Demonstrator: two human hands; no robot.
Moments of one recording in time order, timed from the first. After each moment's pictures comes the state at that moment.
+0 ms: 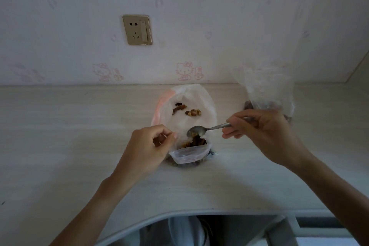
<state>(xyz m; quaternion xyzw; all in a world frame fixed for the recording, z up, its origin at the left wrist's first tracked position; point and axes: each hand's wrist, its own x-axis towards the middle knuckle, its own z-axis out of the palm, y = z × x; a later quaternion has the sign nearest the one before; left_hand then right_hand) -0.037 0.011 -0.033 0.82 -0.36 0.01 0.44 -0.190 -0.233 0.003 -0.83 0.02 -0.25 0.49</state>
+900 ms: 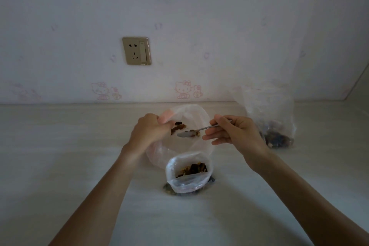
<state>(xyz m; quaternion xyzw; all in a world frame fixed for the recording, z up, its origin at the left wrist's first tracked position) 0.072 -0.064 -0.014 0.93 -0.18 -0.05 0.33 -0.111 -0.240 -0.004 -0.67 0.13 -0.21 0.70</state>
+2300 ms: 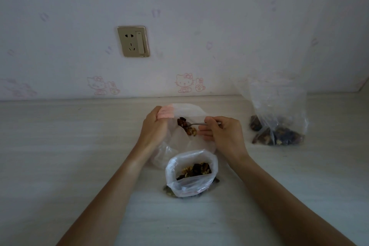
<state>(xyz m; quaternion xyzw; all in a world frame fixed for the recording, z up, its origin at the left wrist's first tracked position) 0.062 -0.075 -0.036 0.78 -0.18 -0.07 0.59 -0.059 -0.227 -0.052 -0.68 0.23 -0.29 0.64</state>
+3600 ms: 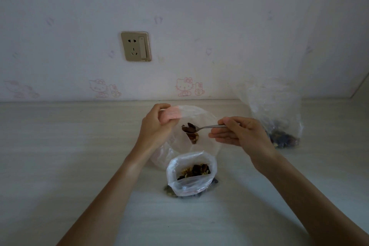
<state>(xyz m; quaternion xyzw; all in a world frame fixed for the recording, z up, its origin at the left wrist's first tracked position) 0.062 -0.068 -0.033 0.78 -0.24 -0.02 0.58 -0.113 -0.245 -0.008 -0.65 0.18 -0.21 0.71</state>
